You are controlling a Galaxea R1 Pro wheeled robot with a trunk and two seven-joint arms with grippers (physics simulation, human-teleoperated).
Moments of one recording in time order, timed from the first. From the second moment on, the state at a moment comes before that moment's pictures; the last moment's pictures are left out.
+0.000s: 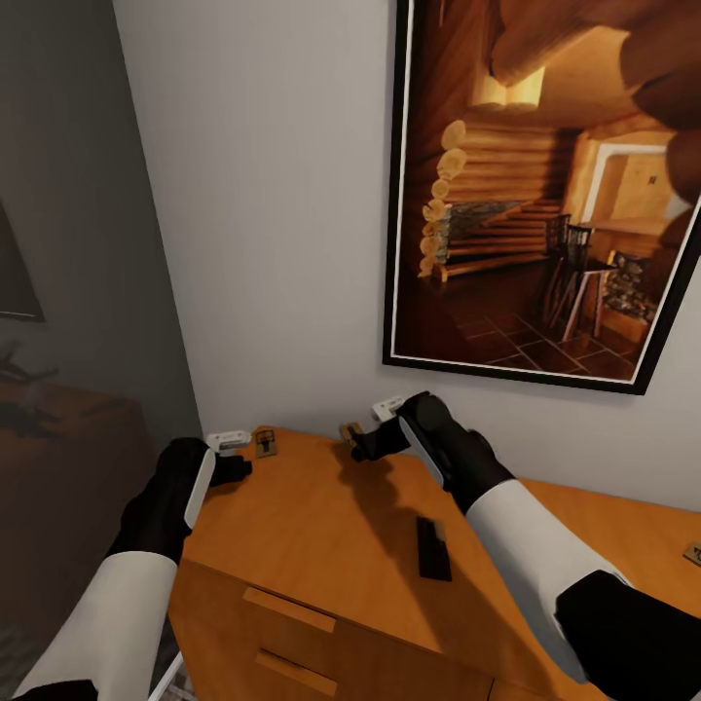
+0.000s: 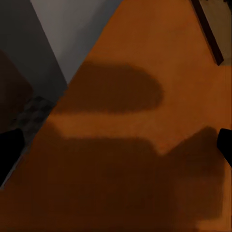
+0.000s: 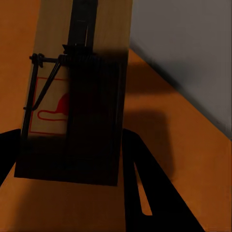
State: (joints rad) left arm -0.76 -0.03 0.13 -1.04 -0.01 1.02 0.10; right arm -1.01 0.10 0.43 -0.86 -0.07 1.04 0.26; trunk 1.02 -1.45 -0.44
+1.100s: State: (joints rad) left arm -0.76 -0.03 0.13 -1.04 -0.01 0.98 0.09; right arm -1.00 0.09 0.43 -0.90 -0.07 1.04 0.26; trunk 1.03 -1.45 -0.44
